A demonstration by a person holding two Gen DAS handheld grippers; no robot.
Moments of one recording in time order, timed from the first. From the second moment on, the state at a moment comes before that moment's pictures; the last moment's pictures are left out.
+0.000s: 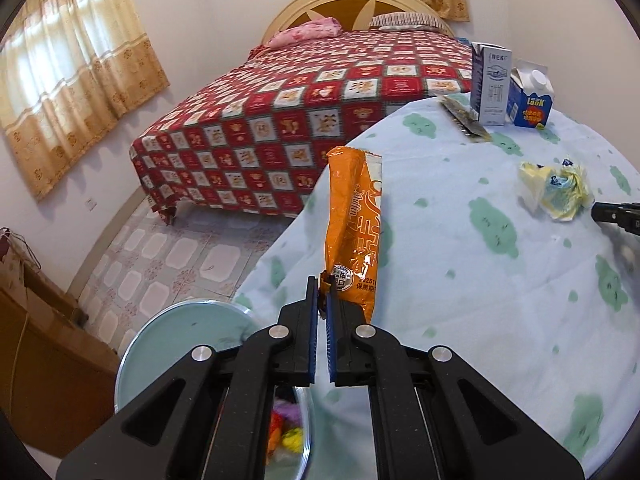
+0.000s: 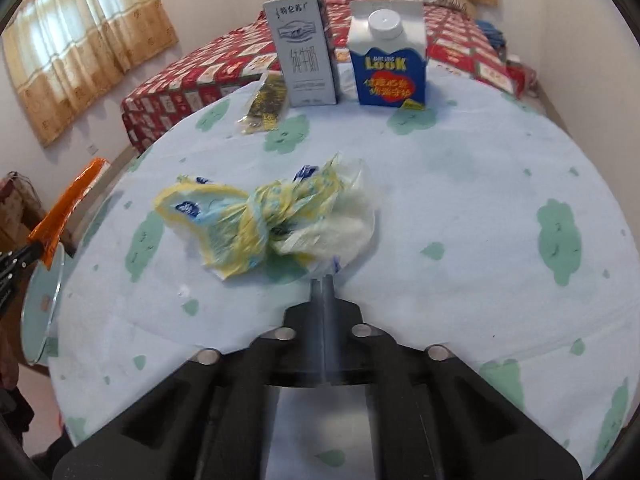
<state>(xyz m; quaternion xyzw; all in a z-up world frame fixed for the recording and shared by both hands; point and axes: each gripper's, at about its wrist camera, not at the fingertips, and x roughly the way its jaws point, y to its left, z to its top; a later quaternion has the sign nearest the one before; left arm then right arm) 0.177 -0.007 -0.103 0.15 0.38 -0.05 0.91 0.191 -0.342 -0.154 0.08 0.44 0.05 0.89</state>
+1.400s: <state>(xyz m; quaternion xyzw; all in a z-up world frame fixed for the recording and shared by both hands) 0.126 0.076 -0.069 0.12 0.35 0.02 0.93 0.210 -0.305 -0.138 0.04 0.40 0.03 0.92</state>
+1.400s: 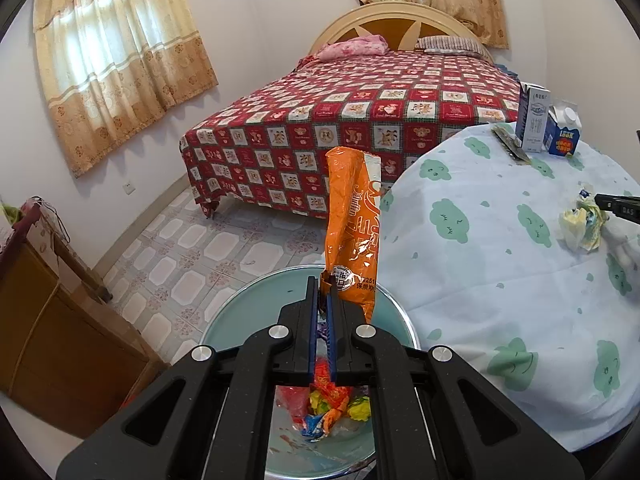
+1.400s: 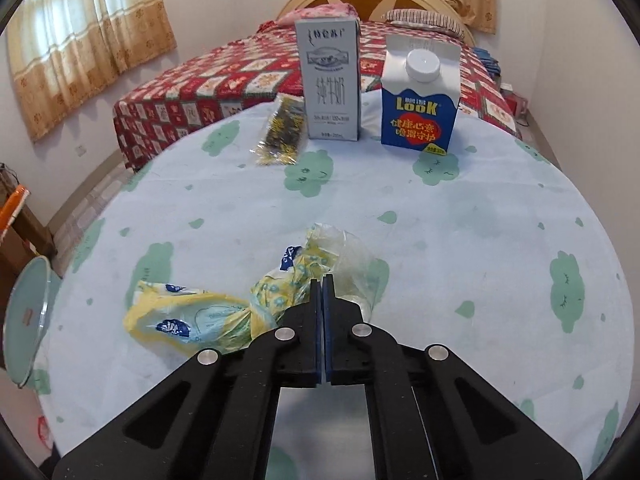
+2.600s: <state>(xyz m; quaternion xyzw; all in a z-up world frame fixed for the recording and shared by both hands) 0.066 0.144 -0.074 0.13 0.36 0.12 0.92 0.167 -0.135 -0.083 0.00 0.33 0.17 0.93</state>
